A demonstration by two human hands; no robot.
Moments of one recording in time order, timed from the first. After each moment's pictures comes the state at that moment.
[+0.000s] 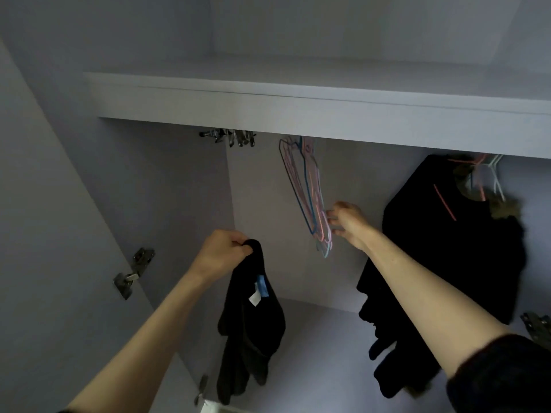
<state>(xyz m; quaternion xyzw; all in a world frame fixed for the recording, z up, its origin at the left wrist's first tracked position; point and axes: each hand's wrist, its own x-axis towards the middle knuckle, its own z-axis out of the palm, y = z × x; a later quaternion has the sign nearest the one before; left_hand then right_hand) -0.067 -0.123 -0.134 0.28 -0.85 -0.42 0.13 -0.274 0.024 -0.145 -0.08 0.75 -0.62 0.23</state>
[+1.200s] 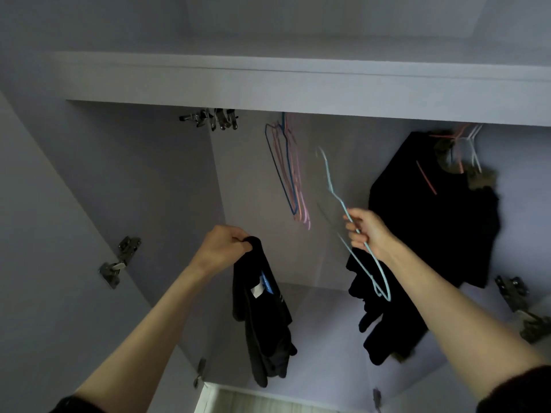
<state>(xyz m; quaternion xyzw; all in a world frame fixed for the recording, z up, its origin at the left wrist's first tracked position) -0.066 -0.110 -0.154 0.26 -0.86 -0.44 0.09 -0.265 0.097 -0.177 -0.01 0.66 -0.69 0.30</state>
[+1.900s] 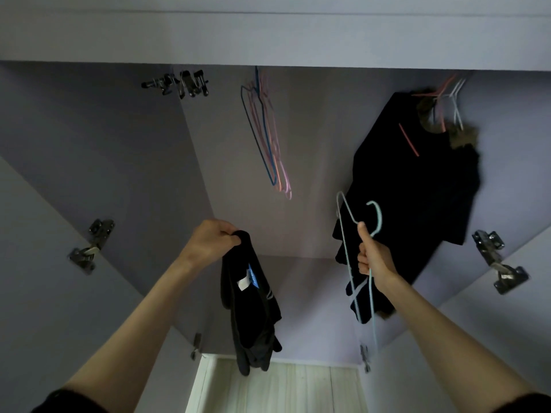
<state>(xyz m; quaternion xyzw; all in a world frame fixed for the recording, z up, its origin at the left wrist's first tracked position) -0.069 -0.097 -0.188 0.26 -0.87 -0.42 0.03 -0.222 0.169 -0.276 0.10 0.75 -0.63 0.18</state>
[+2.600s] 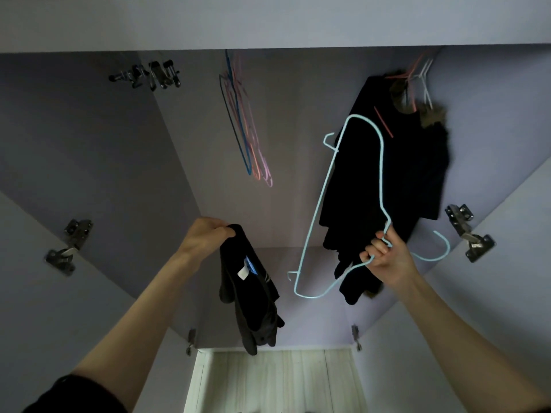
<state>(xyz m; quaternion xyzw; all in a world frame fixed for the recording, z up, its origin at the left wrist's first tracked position) -0.074 -0.074 -0.195 0.30 -0.81 -0.50 0.02 -0.210 0.232 -0.286 0.16 0.43 -0.86 0.23</state>
